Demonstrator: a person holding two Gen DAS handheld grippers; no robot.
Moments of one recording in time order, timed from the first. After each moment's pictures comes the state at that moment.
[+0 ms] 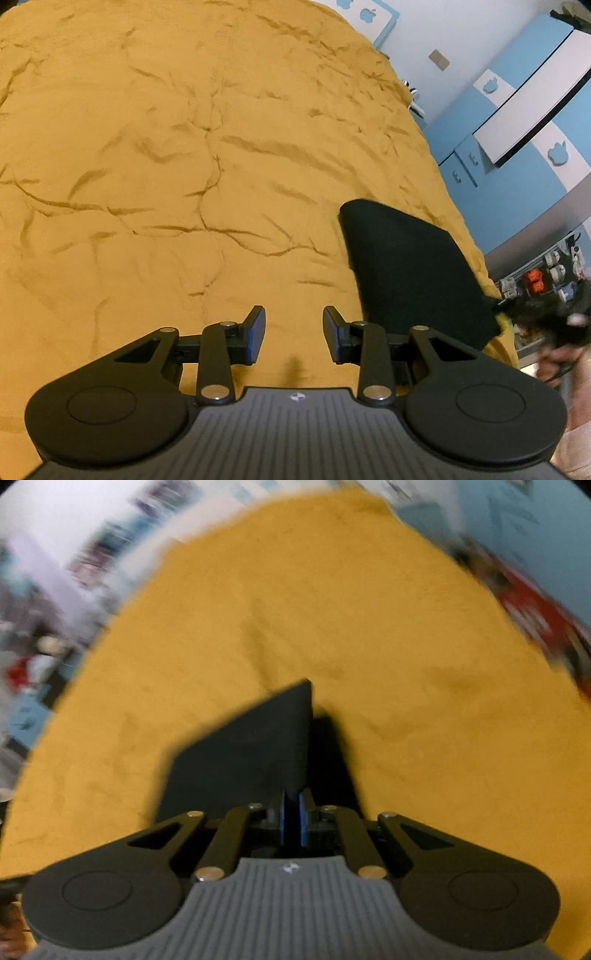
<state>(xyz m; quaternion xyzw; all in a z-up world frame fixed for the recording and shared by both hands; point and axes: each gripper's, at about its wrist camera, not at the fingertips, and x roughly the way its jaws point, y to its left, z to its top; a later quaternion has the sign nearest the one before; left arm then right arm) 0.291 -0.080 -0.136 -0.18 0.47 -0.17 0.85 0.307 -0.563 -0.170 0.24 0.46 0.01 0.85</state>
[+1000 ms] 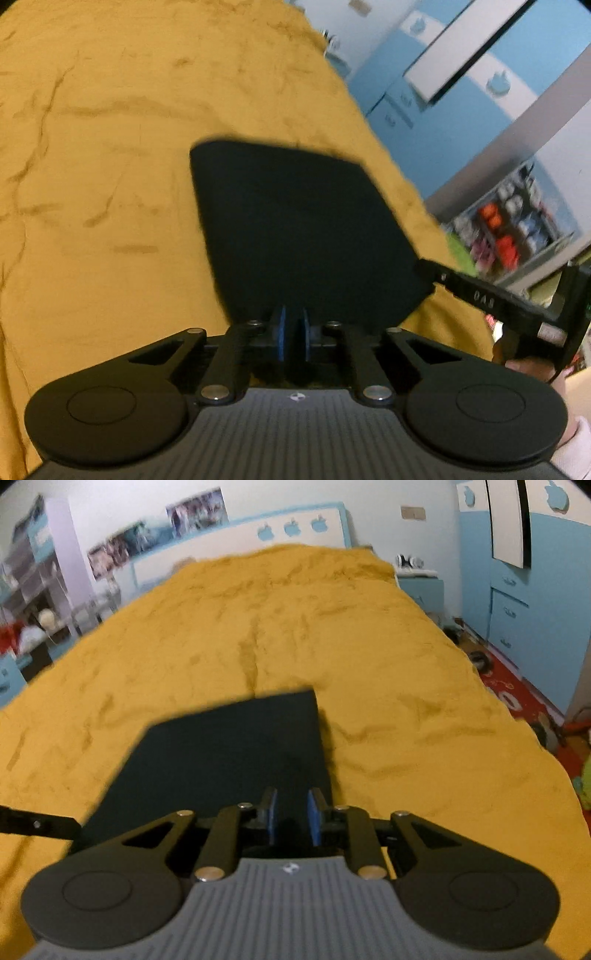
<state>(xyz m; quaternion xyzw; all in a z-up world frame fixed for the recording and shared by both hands) 0.285 -0.215 -0.158 -0.12 0.49 -0.28 0.82 0.243 -0.527 -0.165 0.10 0.37 0.00 0.92</state>
